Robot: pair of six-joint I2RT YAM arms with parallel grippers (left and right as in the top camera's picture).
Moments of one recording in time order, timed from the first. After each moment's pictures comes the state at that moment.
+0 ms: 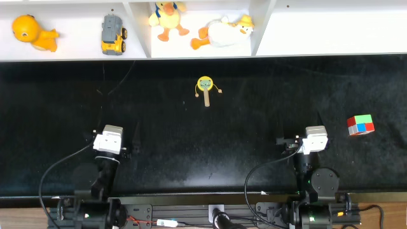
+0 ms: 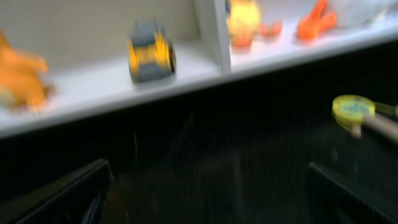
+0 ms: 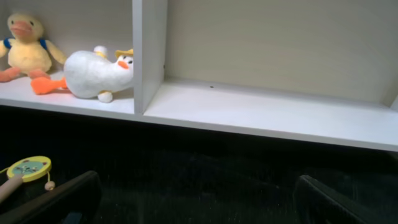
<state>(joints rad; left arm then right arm) -0.01 0.16 0.01 -0.01 0.13 0.17 -0.01 0.01 0.02 -0.01 -0.06 -0.09</state>
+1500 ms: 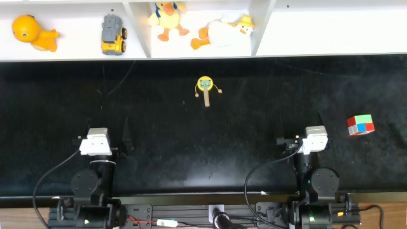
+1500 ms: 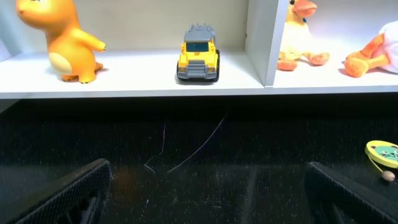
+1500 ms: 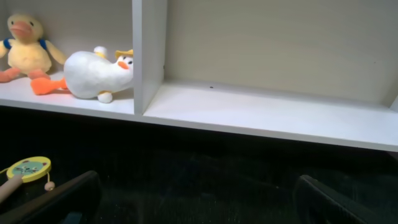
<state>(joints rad) -0.03 0.02 0.01 -0.08 -0.05 0.01 -0.01 0.01 0.02 -0.01 -0.06 -0.09</state>
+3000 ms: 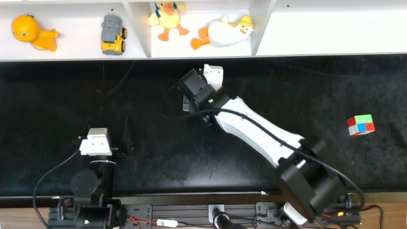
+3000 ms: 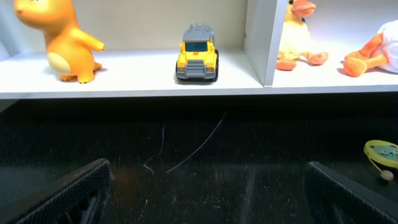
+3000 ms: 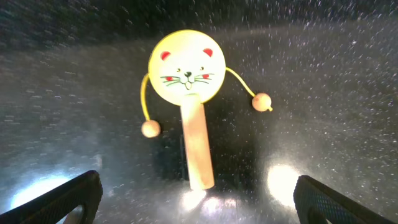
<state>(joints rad) -0.03 0.01 0.01 -0.08 -0.04 0.01 0.74 1.81 1.25 -0.64 0.28 0.79</state>
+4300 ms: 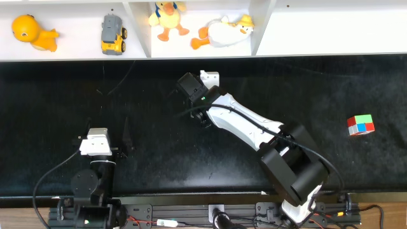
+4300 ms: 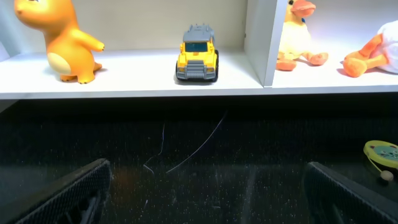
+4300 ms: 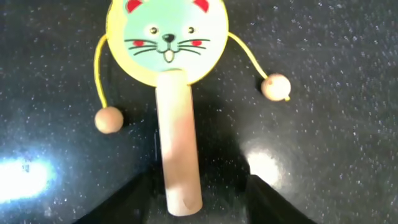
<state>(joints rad) -0.03 0.01 0.01 -0.08 -0.04 0.01 0.74 1.93 1.27 -0.66 0.28 0.74</state>
